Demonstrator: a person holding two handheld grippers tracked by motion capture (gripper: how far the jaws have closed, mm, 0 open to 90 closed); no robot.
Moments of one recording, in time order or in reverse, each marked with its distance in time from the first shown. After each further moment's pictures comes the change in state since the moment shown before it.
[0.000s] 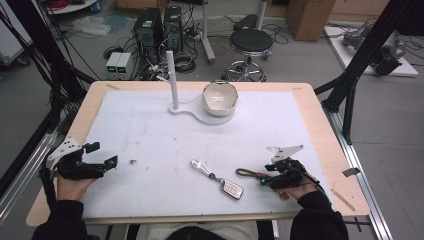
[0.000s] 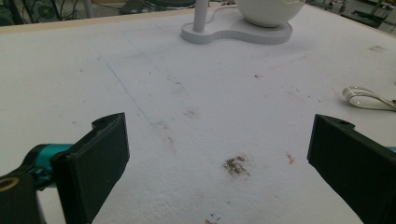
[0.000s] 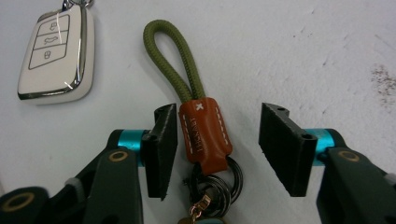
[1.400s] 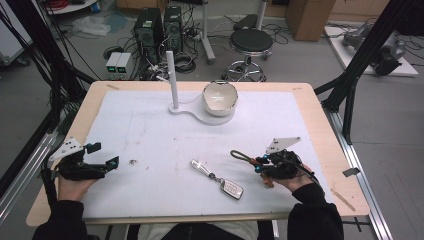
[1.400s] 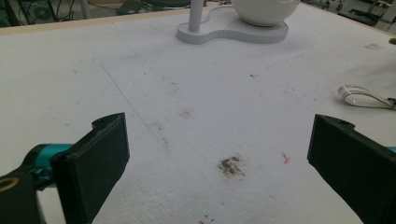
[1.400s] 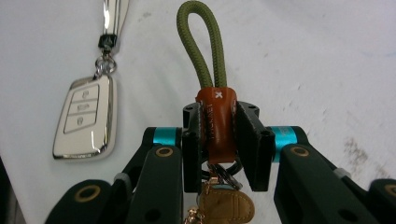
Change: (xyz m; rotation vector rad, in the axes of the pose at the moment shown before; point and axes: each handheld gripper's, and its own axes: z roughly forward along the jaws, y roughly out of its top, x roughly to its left) left arm -0.004 0.000 0.001 0.001 -0.010 0.012; right arm 0.011 0.038 -0.013 -0.086 -0.027 -0.056
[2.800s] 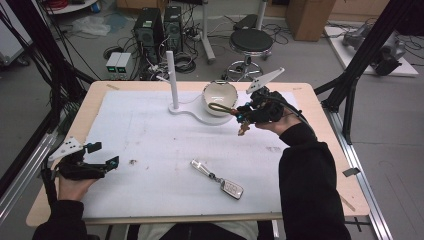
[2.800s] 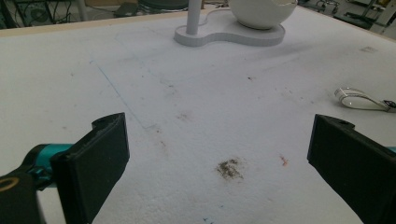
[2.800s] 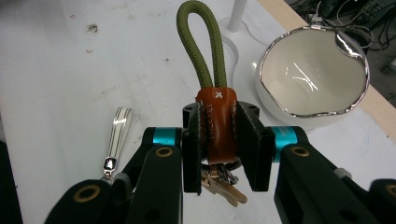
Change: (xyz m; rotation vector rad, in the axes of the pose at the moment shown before) left arm 0.001 0.000 0.000 -0.011 -0.010 -0.003; right arm -0.032 0.162 -0.031 -0.031 0.050 -0.132
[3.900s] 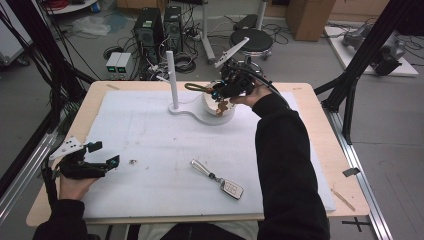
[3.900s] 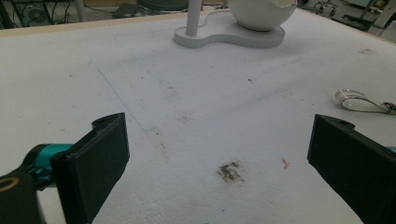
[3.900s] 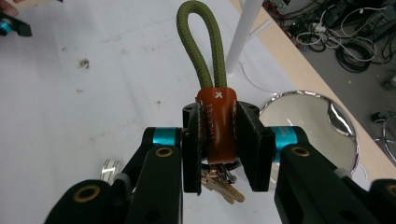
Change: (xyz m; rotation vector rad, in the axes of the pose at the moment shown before) left arm 0.002 0.000 0.003 -0.006 -0.007 -0.007; right arm -0.014 0.085 0.035 0.038 0.012 -0.037
